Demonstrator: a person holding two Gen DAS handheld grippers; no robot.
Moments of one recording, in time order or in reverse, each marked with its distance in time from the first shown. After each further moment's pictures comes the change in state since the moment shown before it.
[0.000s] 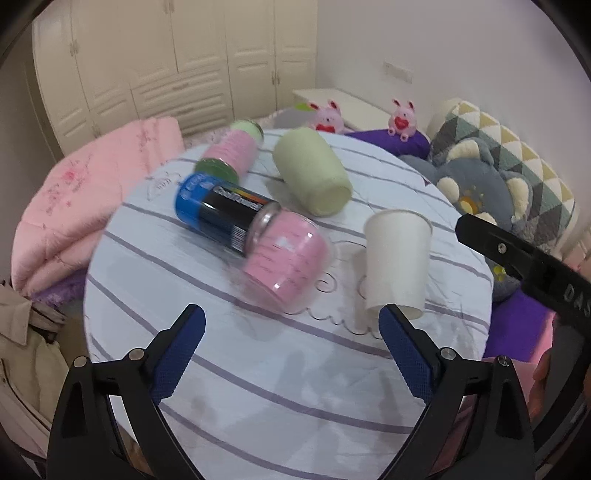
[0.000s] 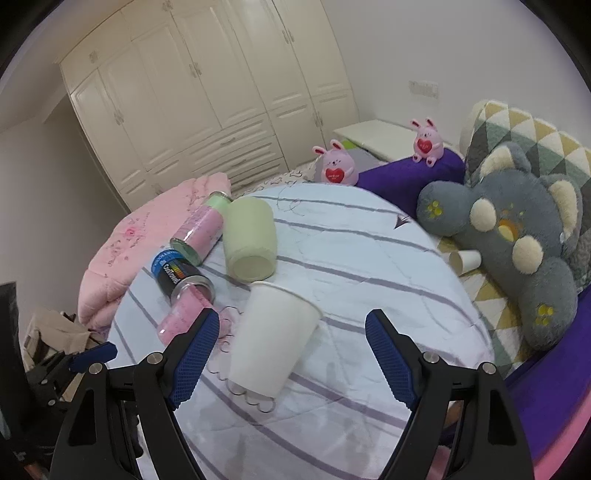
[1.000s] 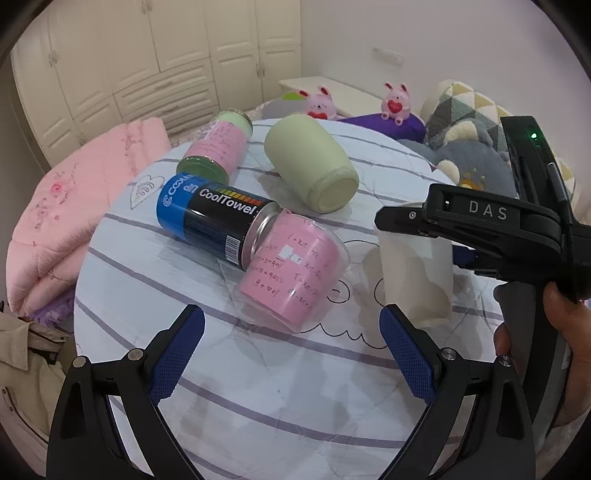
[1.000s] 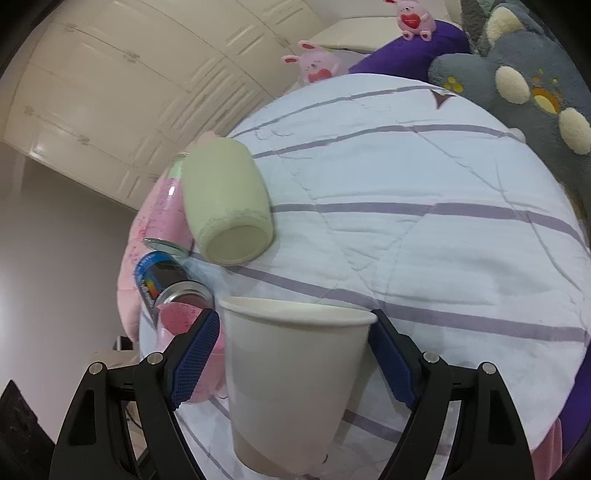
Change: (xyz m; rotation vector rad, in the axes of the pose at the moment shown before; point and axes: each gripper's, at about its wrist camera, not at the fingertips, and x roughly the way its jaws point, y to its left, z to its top) left arm 0.035 0.002 0.009 0.063 0.050 -0.031; right arm 0.109 -0.028 0.006 0.337 0.290 0.170
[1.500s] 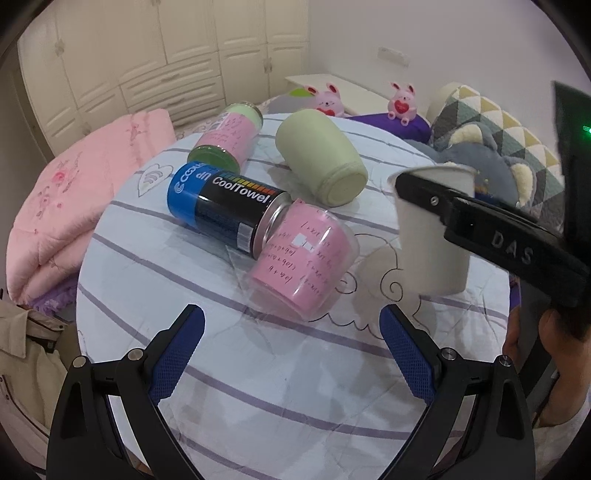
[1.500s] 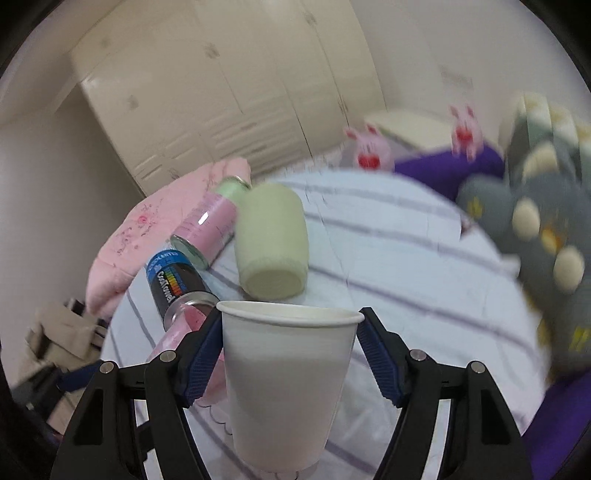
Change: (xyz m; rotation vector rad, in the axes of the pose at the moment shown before) left arm -0.005 0.009 -0.007 -0.032 0.012 0.010; right arm -0.031 0.055 -0.016 -0.429 -0.259 -0.123
